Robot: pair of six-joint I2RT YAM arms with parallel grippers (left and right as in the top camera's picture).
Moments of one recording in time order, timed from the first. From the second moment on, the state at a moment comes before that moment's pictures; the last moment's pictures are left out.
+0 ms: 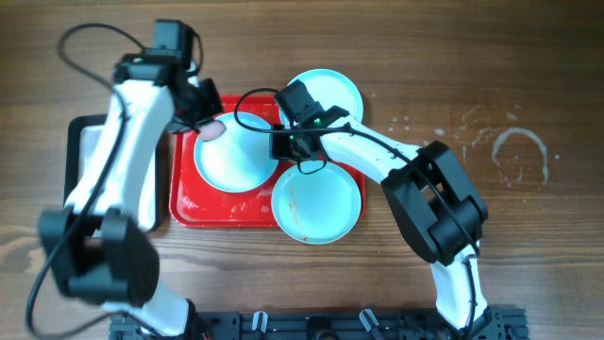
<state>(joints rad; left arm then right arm) -0.08 1.76 1.55 -1.09 0.07 -0.45 0.65 2.16 1.46 -0.43 -0.27 0.68</state>
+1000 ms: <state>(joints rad) 0.05 1.71 1.56 -1.21 0.06 -0.45 1.01 1.80 1.44 -0.64 0.99 0.53</state>
